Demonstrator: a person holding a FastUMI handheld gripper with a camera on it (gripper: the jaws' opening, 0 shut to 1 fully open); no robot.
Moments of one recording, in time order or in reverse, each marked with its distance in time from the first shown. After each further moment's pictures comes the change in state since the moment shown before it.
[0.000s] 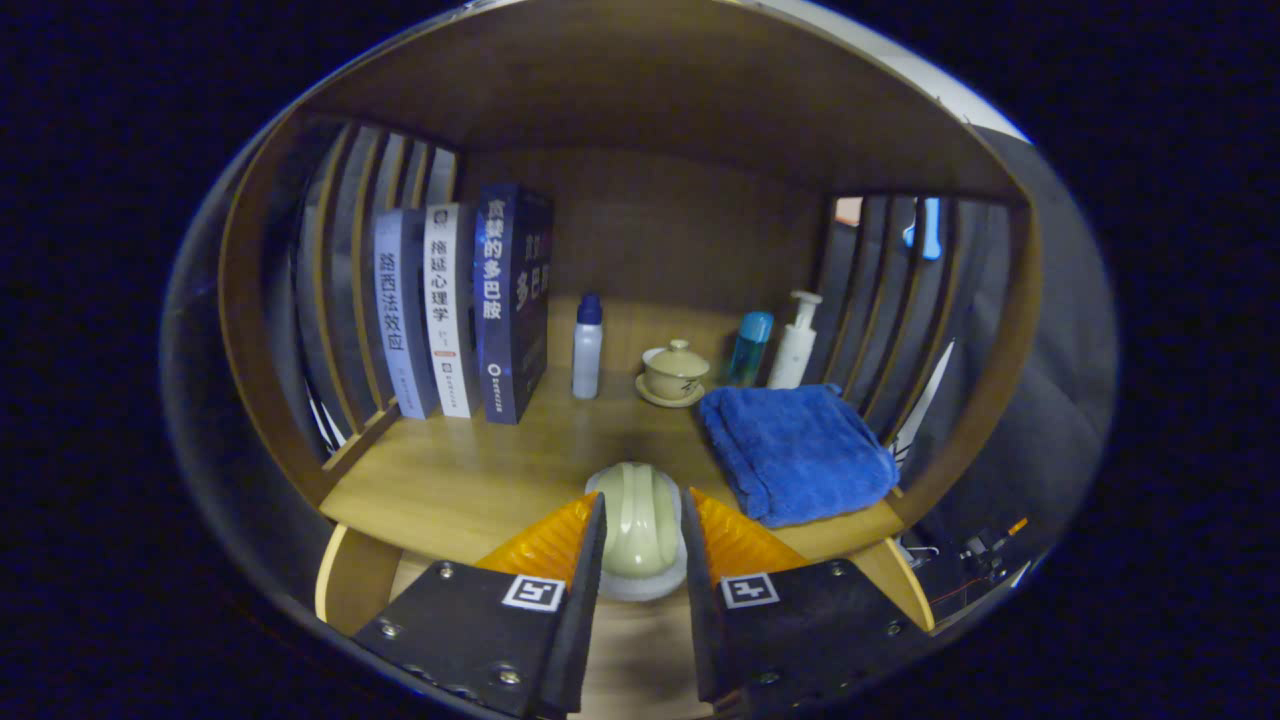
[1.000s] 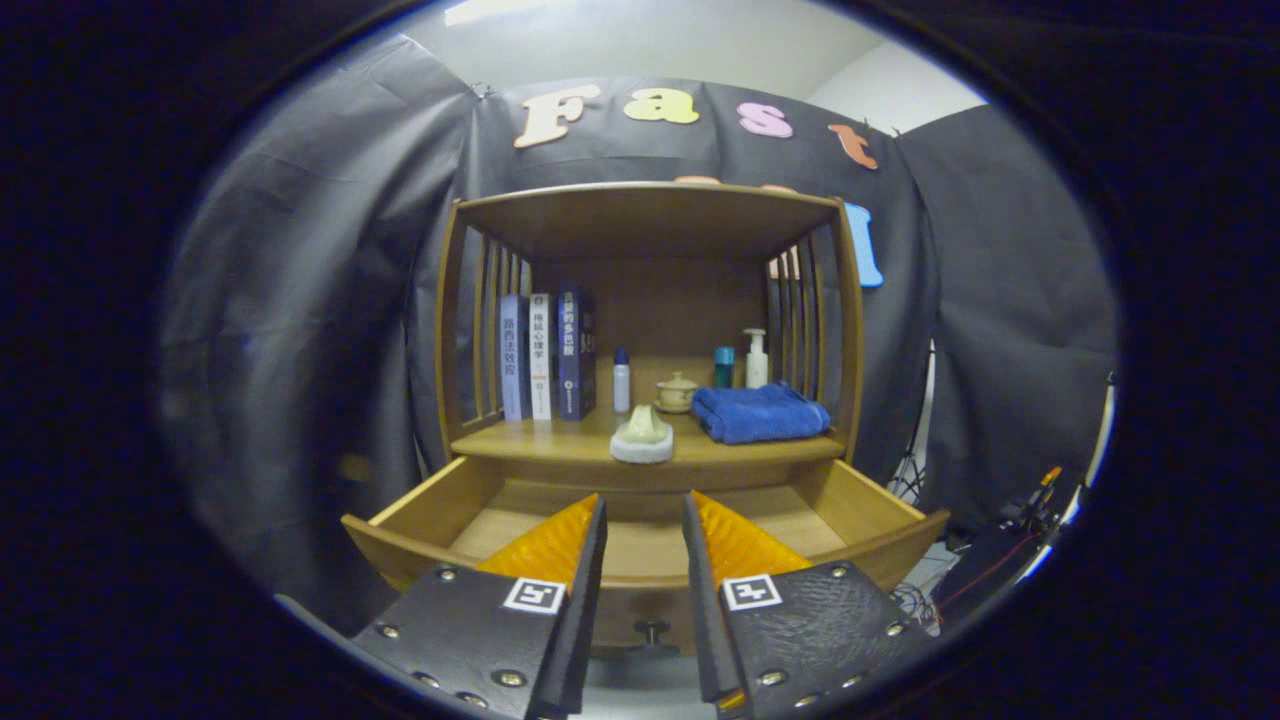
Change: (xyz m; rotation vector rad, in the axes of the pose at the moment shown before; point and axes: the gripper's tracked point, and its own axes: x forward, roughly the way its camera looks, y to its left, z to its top) arm -0.195 -0.044 -0.130 0.130 -0.283 0.143
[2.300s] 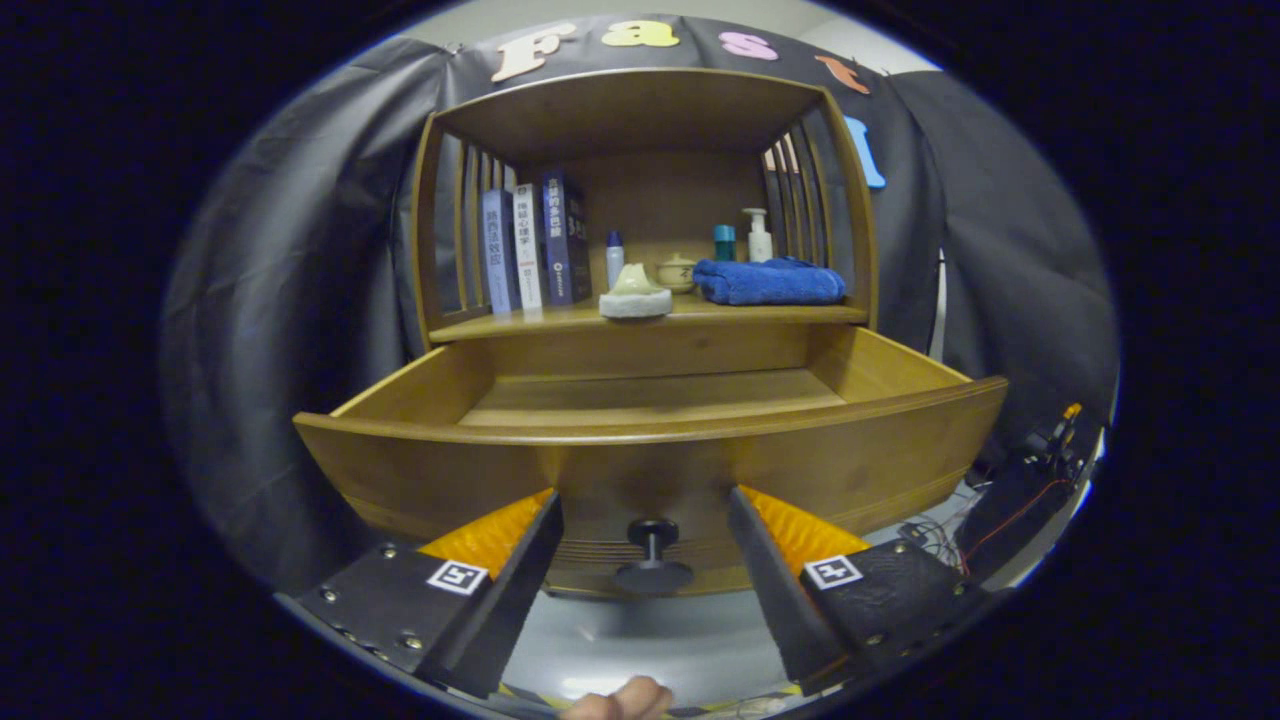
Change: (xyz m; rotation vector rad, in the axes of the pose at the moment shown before) arm 0.018 -0.011 -0.115 0.022 0.244 0.007
